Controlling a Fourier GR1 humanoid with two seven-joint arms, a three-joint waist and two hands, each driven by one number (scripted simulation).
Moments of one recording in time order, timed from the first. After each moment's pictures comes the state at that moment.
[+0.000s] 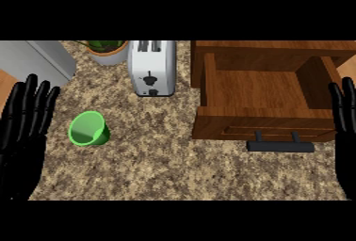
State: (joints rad) left arm 0.00 0.13 -0.02 -2.10 0.02 -0.02 0.00; right arm -0.01 -0.08 -0.05 -2.10 -0.03 -0.03 -0.02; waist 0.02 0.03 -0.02
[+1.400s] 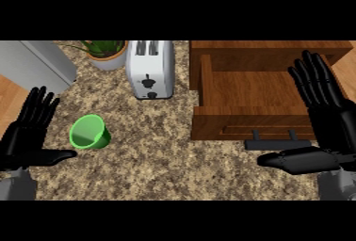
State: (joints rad) left arm -0.12 0.26 0.29 -1.34 0.31 -0.29 -0.19; right arm -0.19 -0.16 -0.05 -1.90 -0.09 0.13 0.09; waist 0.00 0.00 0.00
